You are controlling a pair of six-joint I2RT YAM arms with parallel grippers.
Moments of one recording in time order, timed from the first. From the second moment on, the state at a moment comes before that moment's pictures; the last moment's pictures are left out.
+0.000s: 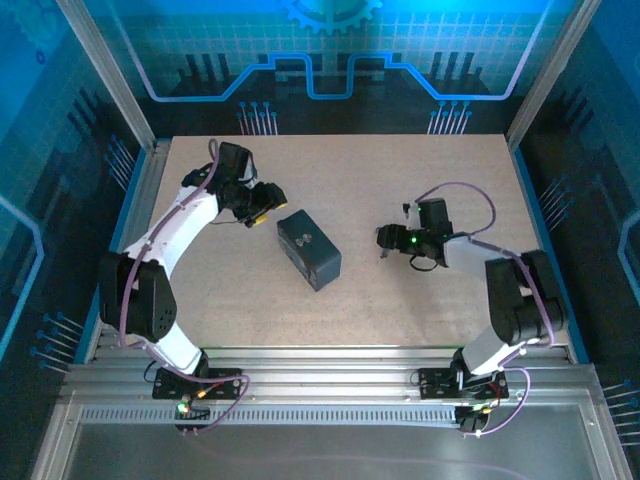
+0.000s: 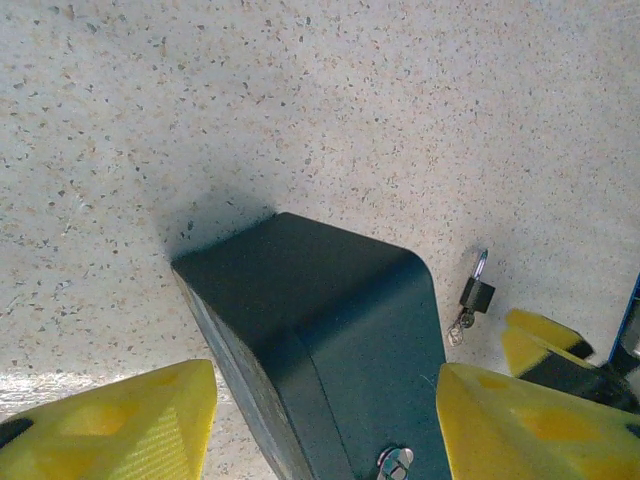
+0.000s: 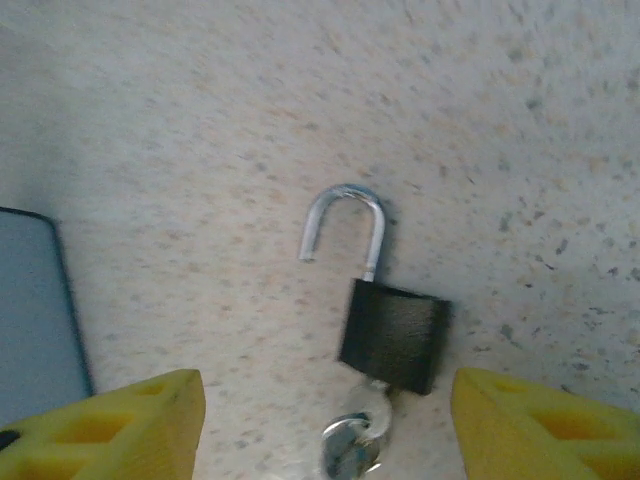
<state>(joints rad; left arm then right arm) -0.21 1.63 1.39 -0.79 0.34 -0.76 0.20 1.57 0.77 -0.06 -0.34 0.38</state>
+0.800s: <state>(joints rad) -0.21 1.62 1.31 -0.79 0.33 -0.76 0.78 1.65 1.19 -0.45 -0.13 0.01</state>
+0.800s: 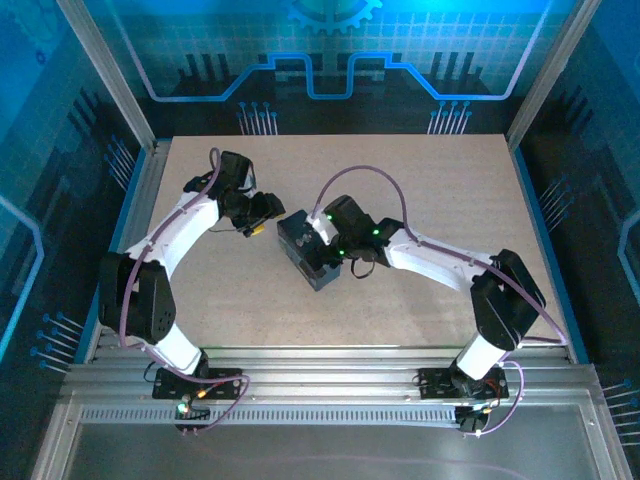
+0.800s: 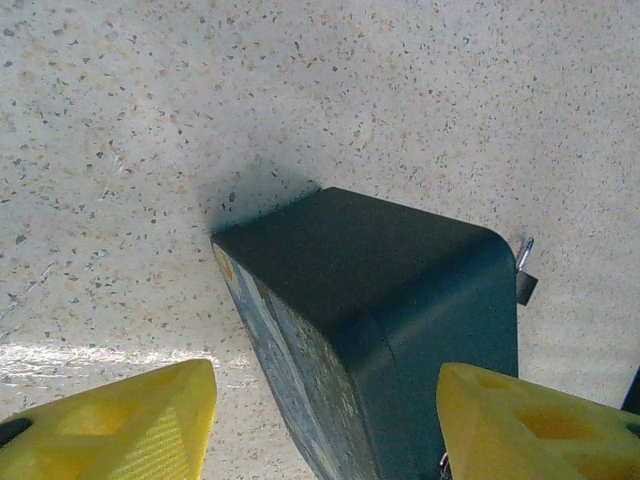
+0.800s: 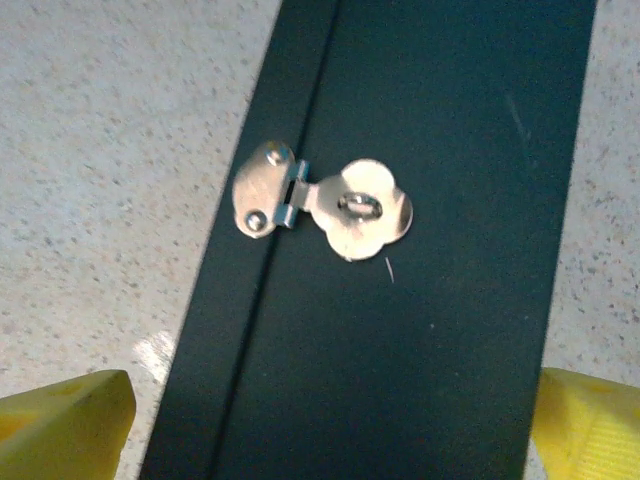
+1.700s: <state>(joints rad) -0.28 1.68 1.35 -0.79 0.26 -0.72 0.48 1.82 0.92 0.24 -0.61 0.75</state>
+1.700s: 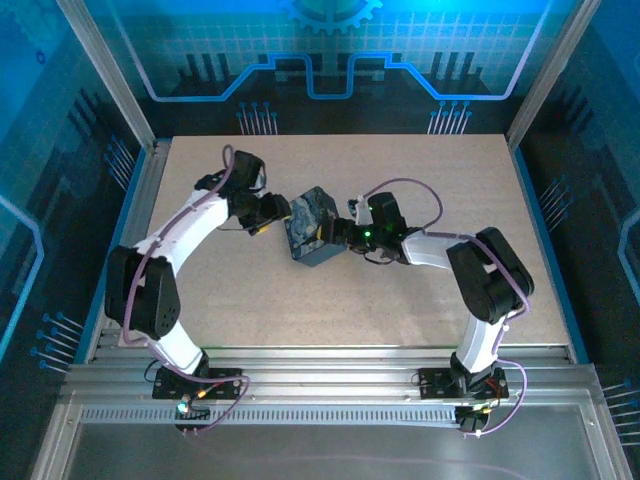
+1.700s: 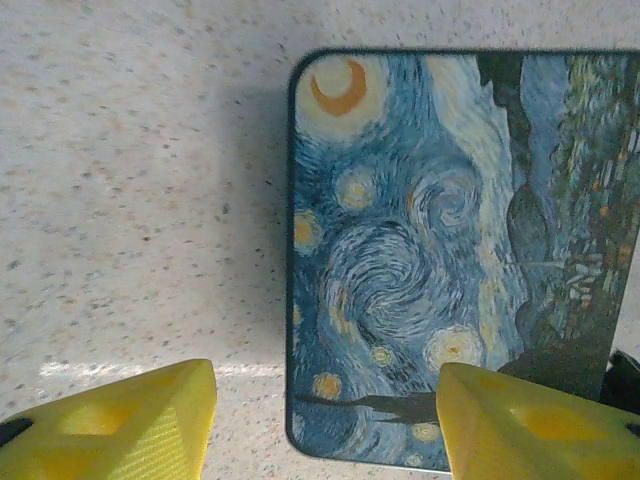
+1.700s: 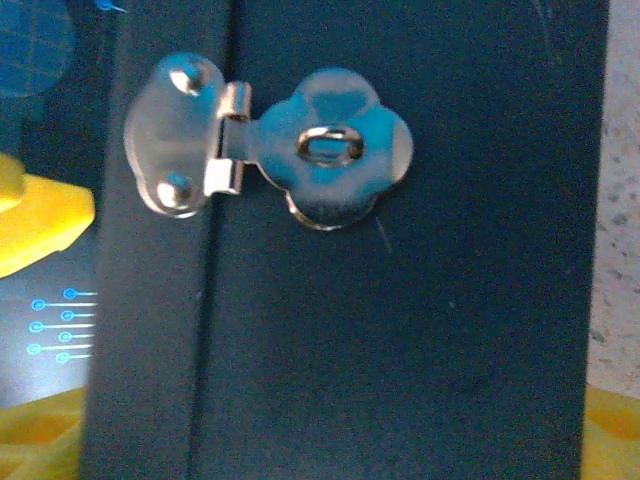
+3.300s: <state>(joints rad) -0.34 1.90 1.41 -0.68 0.23 -0.72 0.37 1.84 1.00 0.04 -0.70 0.67</state>
